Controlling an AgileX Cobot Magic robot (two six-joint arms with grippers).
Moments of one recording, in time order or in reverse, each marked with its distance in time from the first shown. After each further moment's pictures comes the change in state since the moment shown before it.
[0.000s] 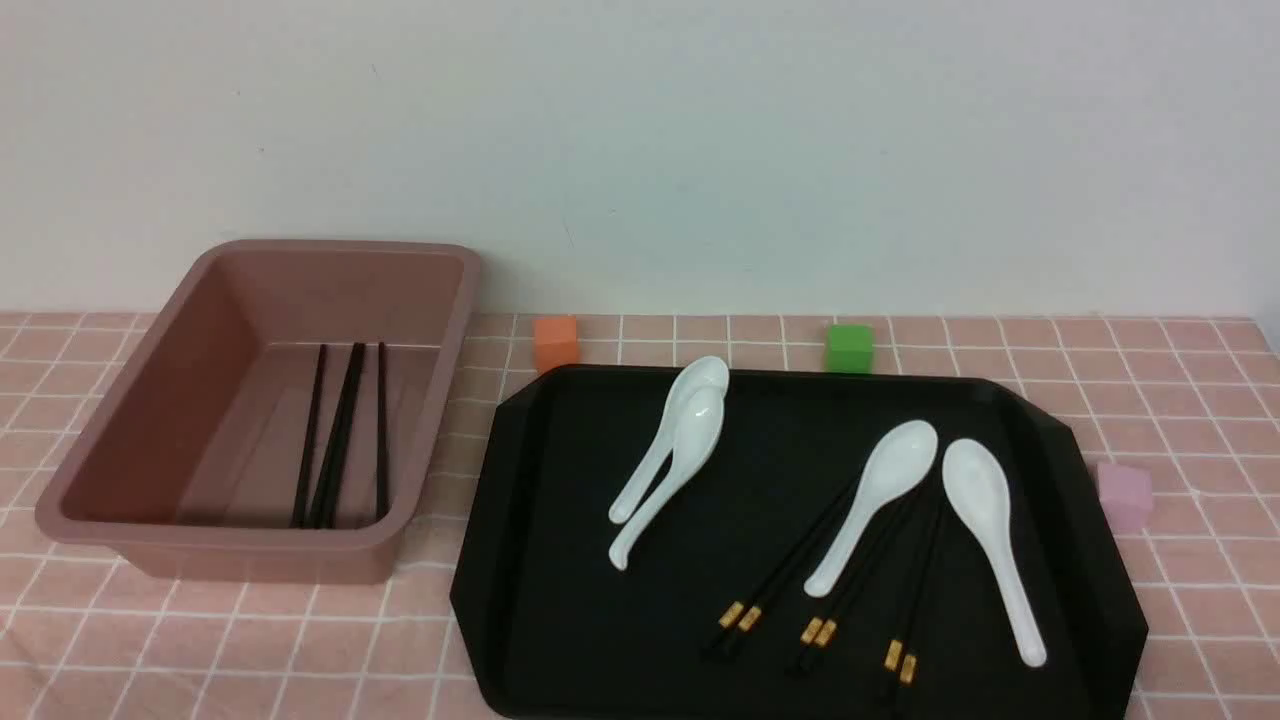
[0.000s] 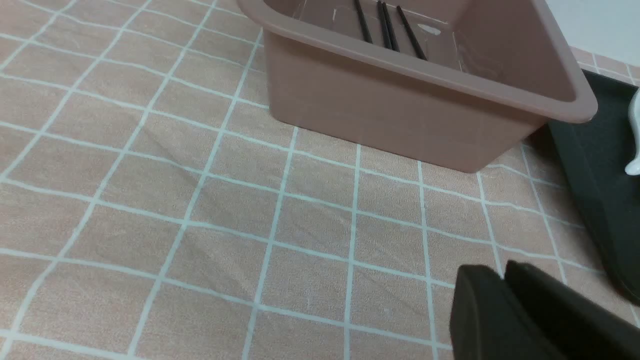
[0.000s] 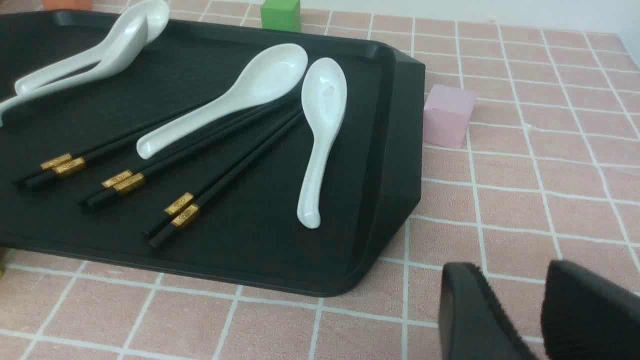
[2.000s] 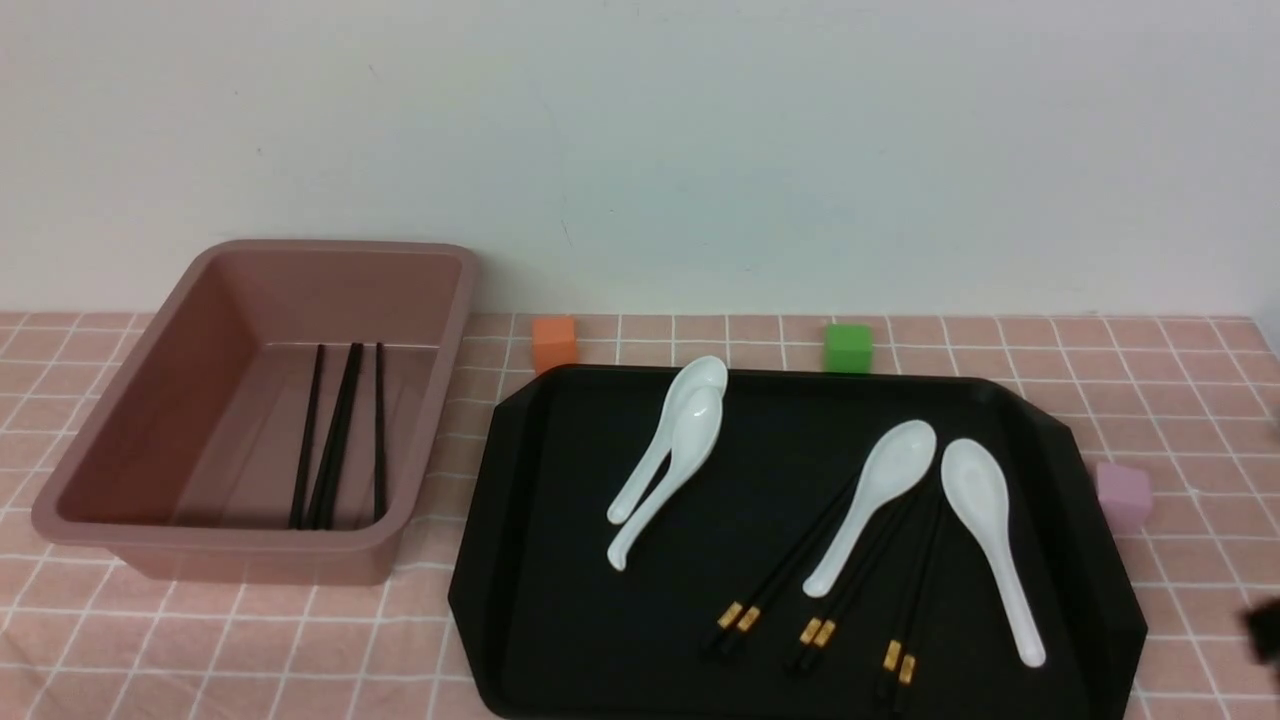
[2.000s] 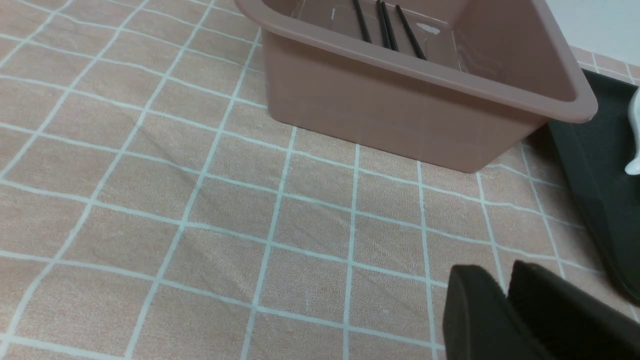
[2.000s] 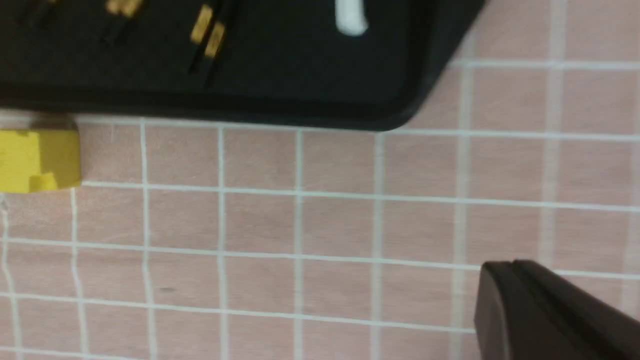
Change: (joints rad) right arm 0.016 1.145 -0.843 0.157 0.679 0.089; left arm 0.000 0.000 0.000 0.000 0.000 0.000
